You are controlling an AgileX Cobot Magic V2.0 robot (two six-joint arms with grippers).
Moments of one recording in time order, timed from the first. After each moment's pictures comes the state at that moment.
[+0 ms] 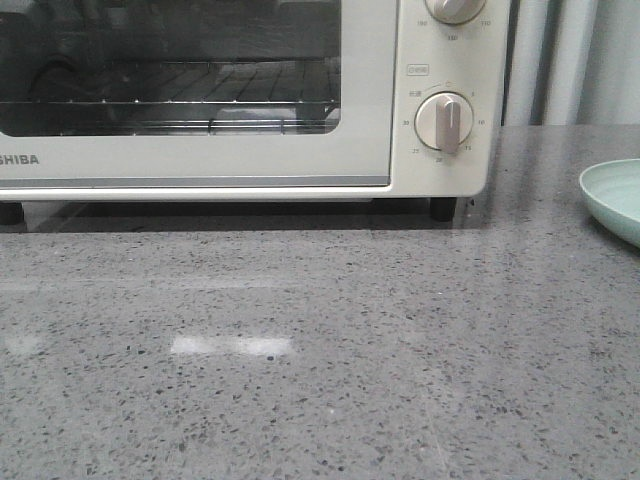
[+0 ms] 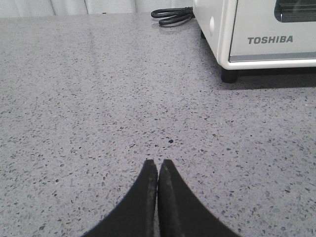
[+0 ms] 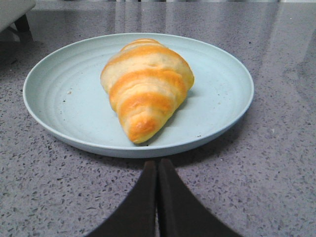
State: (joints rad) left arm -0.01 0.00 0.00 0.09 0.35 0.04; right arm -0.01 -0.01 0.01 -0.18 0.34 0.14
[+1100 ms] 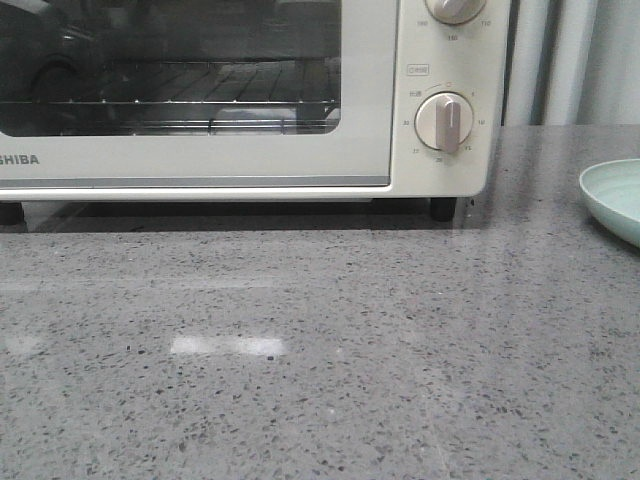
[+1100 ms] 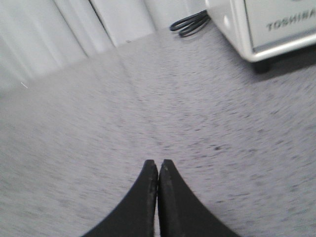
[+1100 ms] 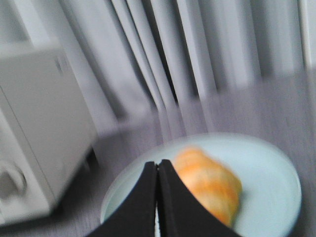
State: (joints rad) left arm -0.01 0.00 0.00 0.53 0.29 0.04; right arm -0.01 -0.01 0.01 0.12 -0.08 0.14
